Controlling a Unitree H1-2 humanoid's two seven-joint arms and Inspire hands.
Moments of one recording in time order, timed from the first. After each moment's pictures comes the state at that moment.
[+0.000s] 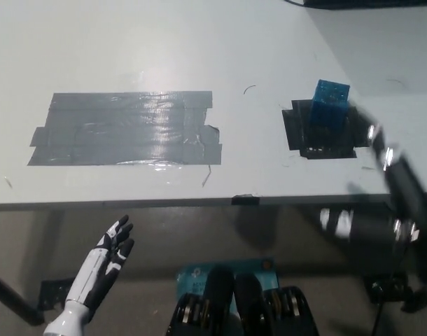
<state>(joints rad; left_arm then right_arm) -0.01 0.21 -0.06 0.00 0.13 -0.04 -0.10 -0.12 -0.13 0.02 -0.54 -0.19 0.28 0.27</state>
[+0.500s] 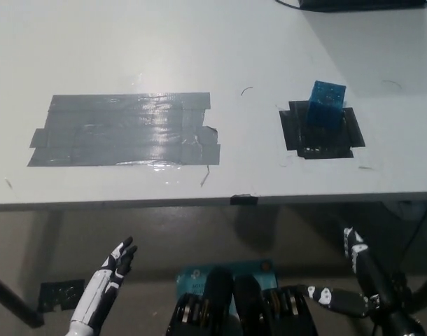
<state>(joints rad) 0.05 0.20 -0.08 0.00 0.13 -0.04 -0.10 0.04 -0.07 0.01 -0.11 -0.14 0.06 0.22</state>
